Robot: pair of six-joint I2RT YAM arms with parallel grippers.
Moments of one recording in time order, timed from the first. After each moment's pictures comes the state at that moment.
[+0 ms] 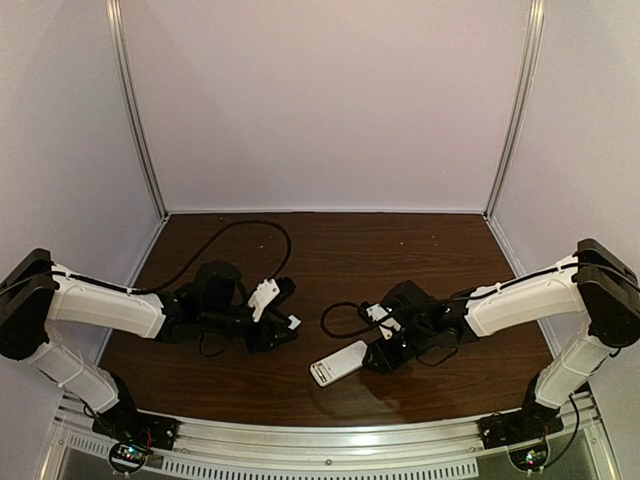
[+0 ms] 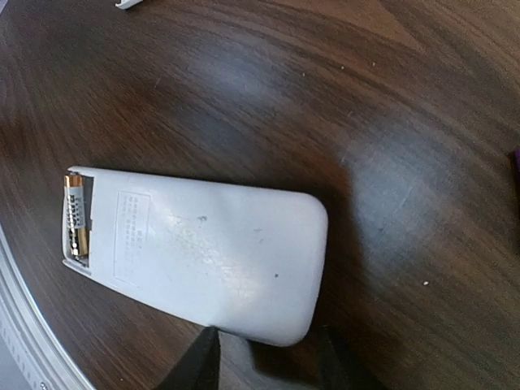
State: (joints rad) left arm -0.85 1.45 0.61 0.24 0.33 0.06; right arm 0.96 1.59 0.75 -0.17 -0.12 0.41
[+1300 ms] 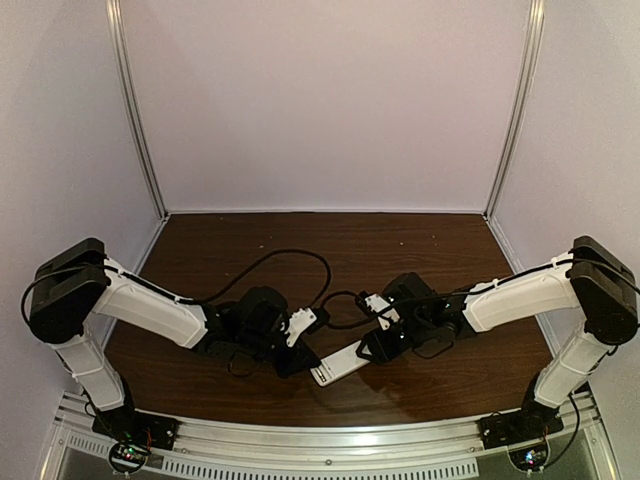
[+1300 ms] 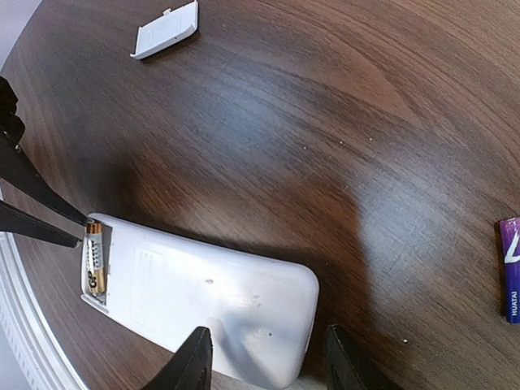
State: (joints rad) left arm -1.04 1.71 0.74 0.20 0.28 -0.16; right arm 0.91 1.62 0.76 -0.06 -0.16 0.37
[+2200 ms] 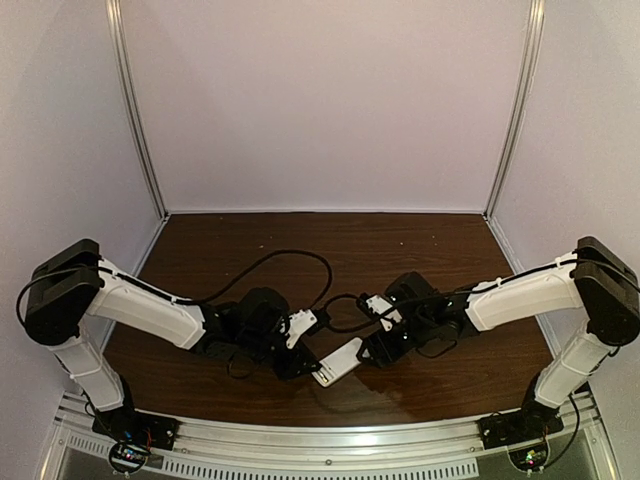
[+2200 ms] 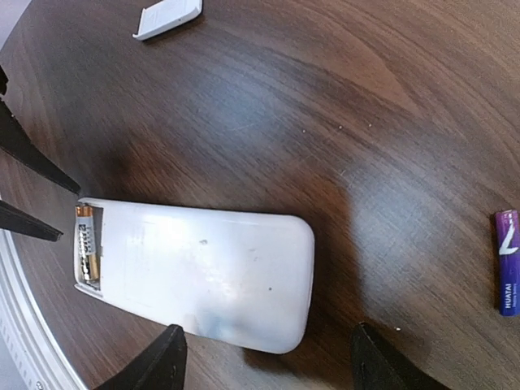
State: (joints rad) left arm -1.06 1.69 0.74 0.16 0.24 -0.16; right arm 0.90 1.61 0.75 -0.09 -0.17 0.32
